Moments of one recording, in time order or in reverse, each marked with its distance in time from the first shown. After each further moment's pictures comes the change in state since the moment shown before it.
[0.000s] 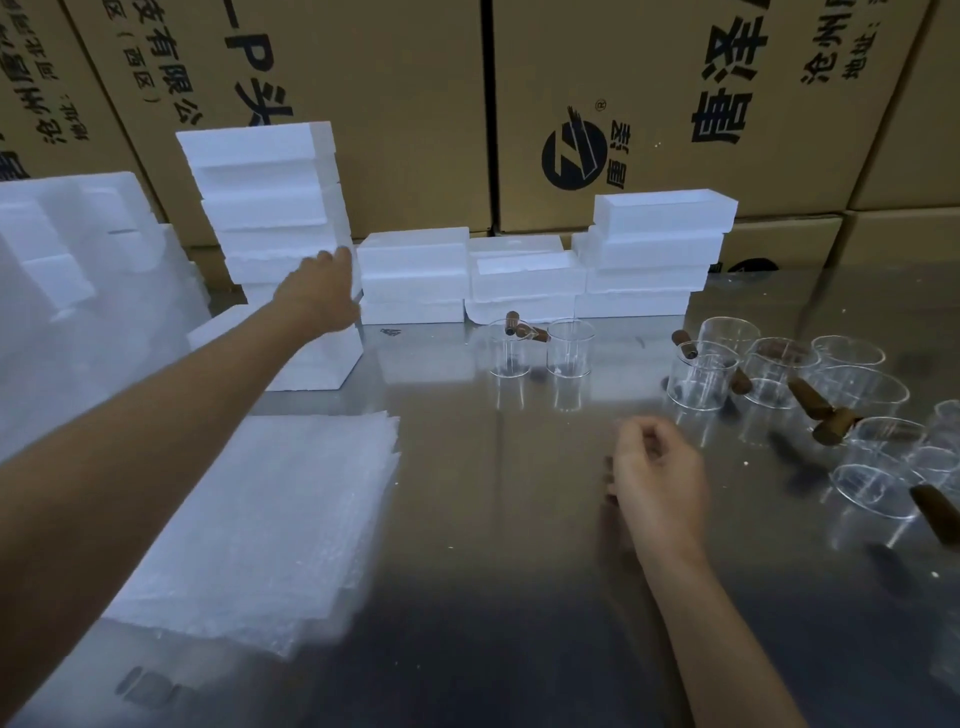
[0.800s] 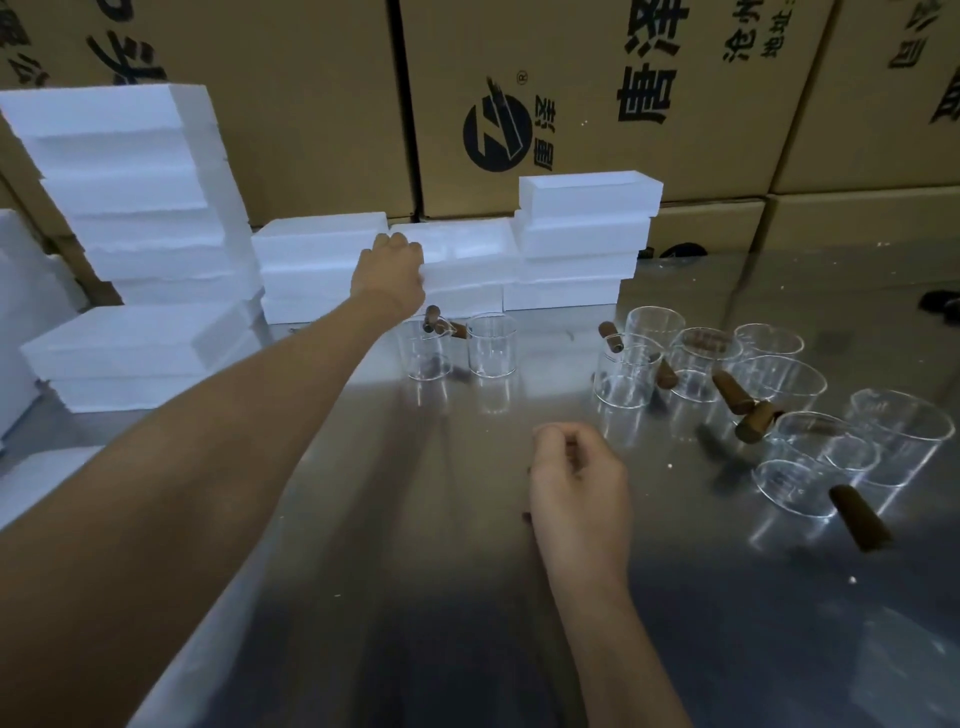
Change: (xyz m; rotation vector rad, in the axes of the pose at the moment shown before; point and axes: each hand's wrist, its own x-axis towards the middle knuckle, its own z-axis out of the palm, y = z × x) left_hand 0.065 0.161 0.070 -0.015 0.177 0.231; right_hand 0.012 0.008 -0.005 0.010 -0.020 0.026
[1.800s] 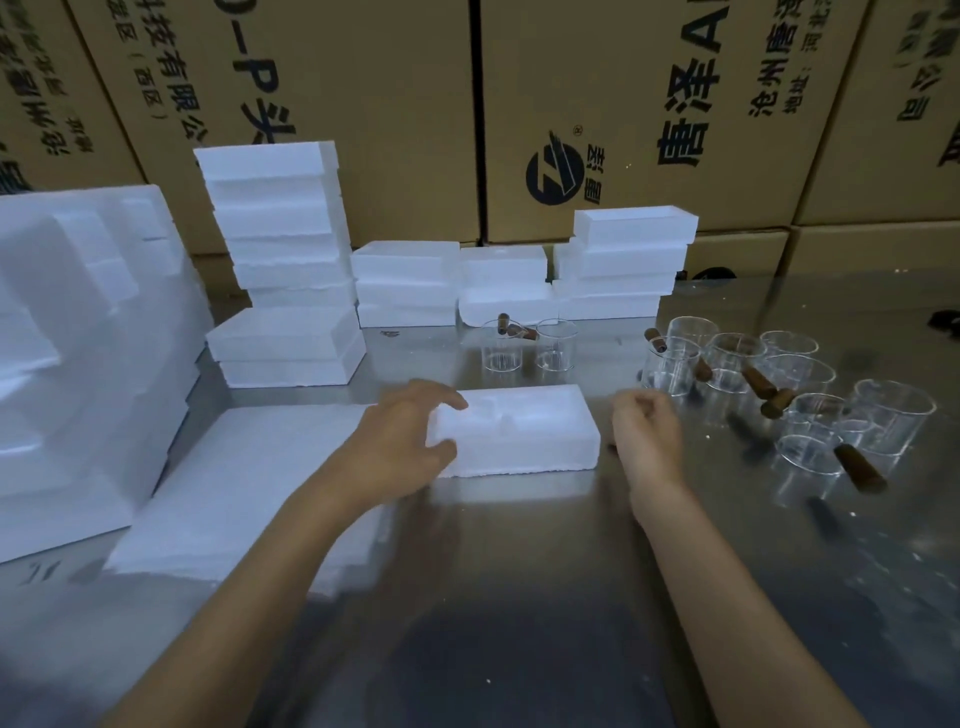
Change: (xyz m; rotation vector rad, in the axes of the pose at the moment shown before) left_hand -0.270 -0.041 -0.108 -0.563 -0.237 0.035; right_hand 0.007 -0.011 0.001 0.074 0.018 0.014
